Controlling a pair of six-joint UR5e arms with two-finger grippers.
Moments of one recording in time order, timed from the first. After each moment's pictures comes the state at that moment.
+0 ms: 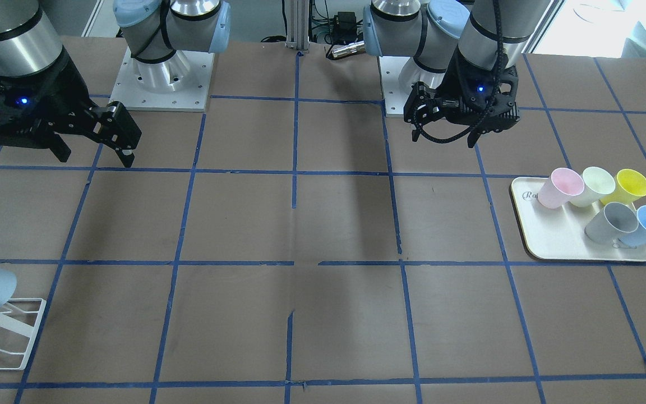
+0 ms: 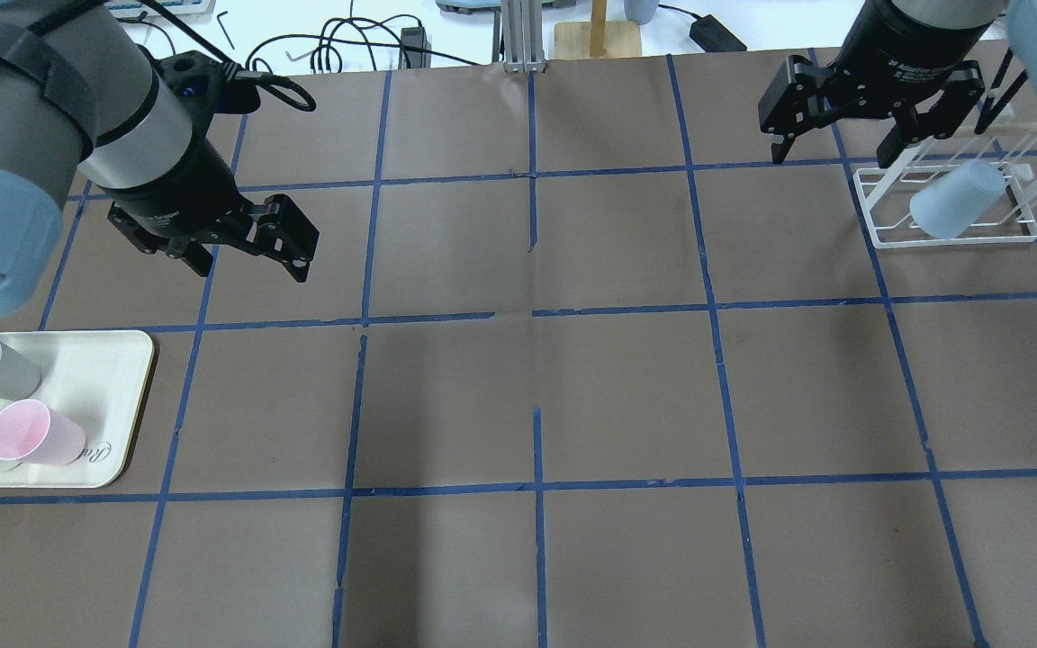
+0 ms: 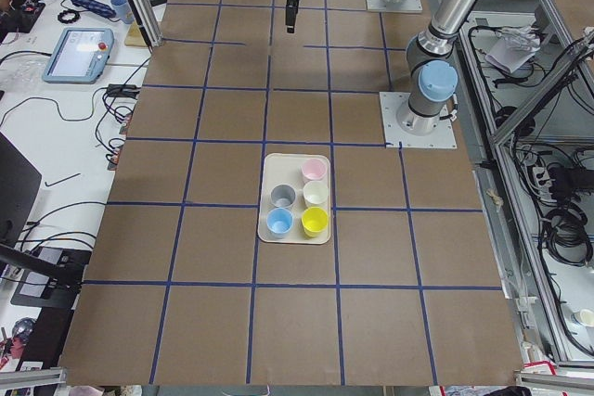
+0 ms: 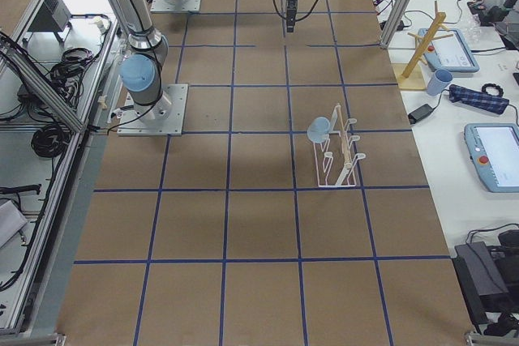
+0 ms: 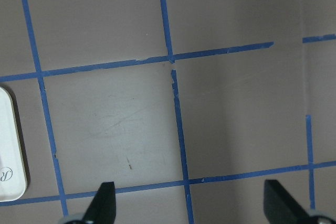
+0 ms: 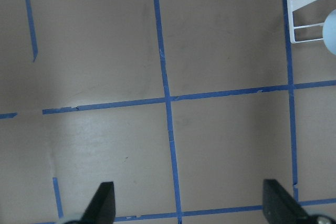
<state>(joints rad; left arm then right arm) -1.56 -1.48 -1.71 -1.50 1.56 0.12 1.50 -1.53 1.51 -1.60 -1.54 0.02</state>
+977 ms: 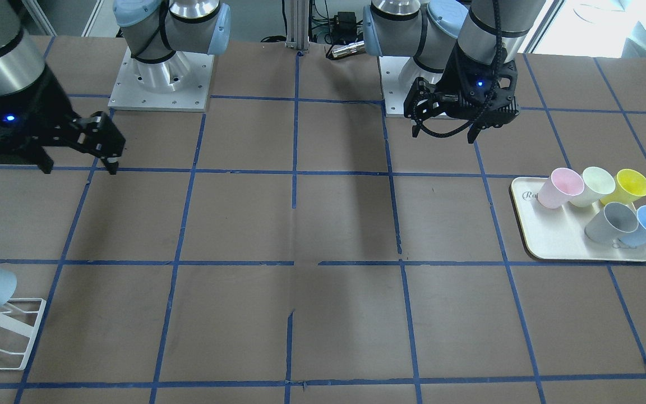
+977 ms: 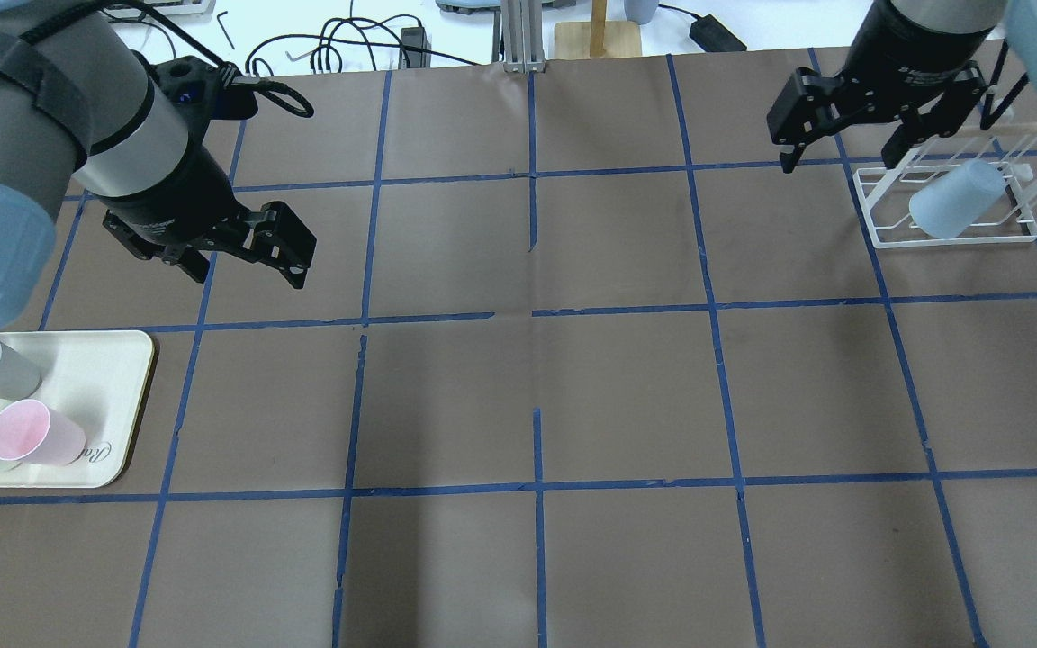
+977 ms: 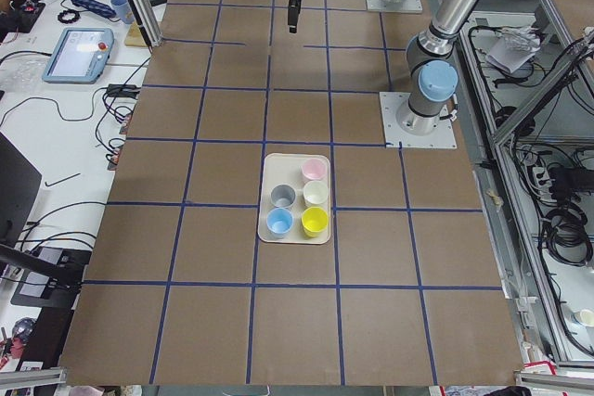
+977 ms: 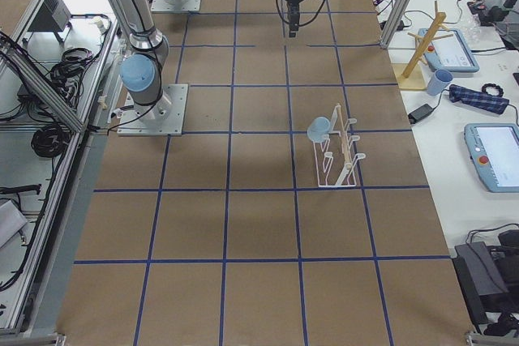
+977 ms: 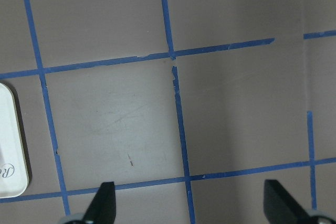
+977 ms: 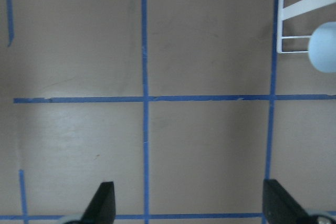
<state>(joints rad) -1.56 -1.47 -1.73 -1.51 1.56 0.12 1.42 -1.50 1.51 -1.61 -1.57 -0.14</state>
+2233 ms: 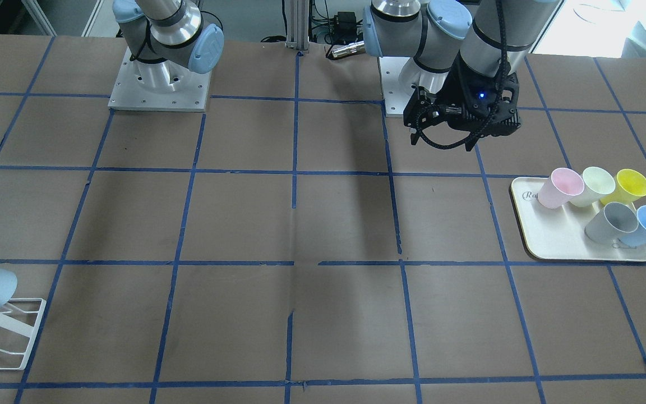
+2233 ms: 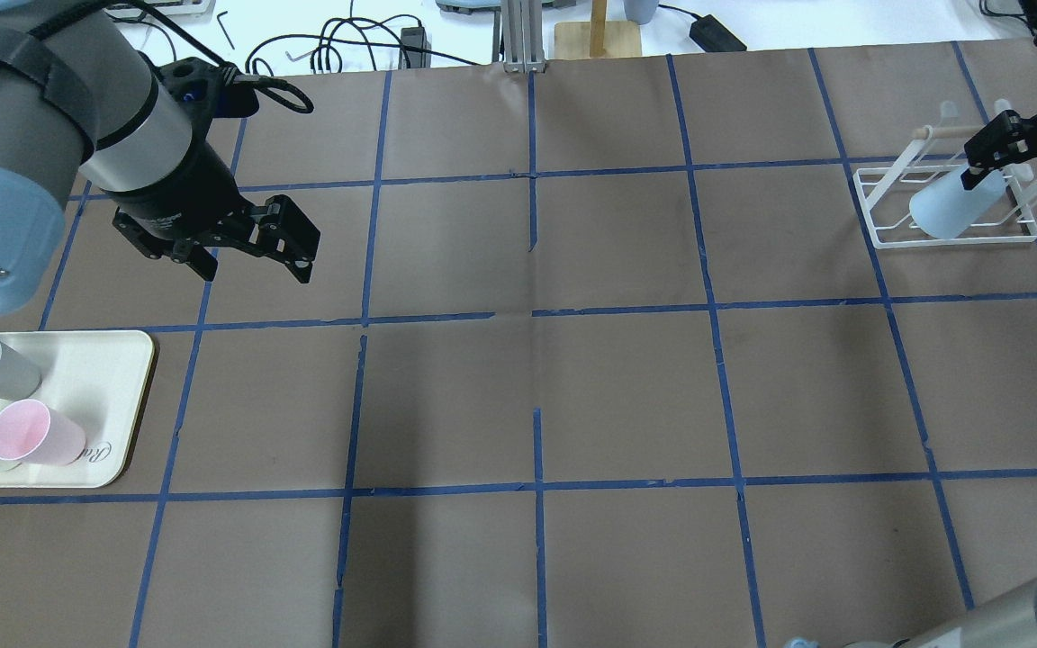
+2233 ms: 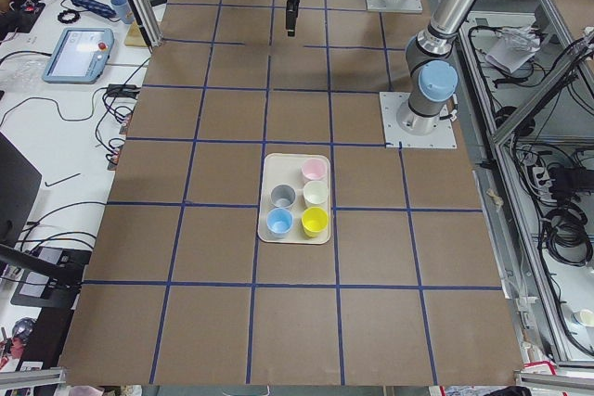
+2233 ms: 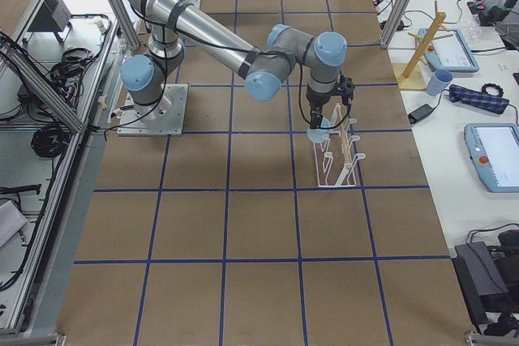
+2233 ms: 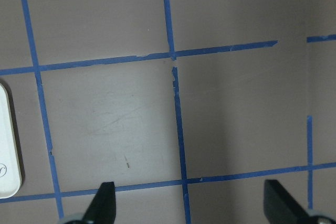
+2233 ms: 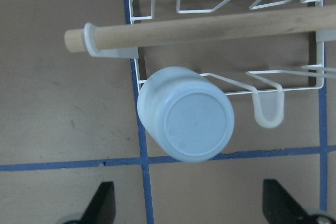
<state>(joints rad) -1.55 -1.49 -1.72 -1.50 1.50 0.11 1.05 -1.23 1.54 -1.88 -1.50 -0.44</state>
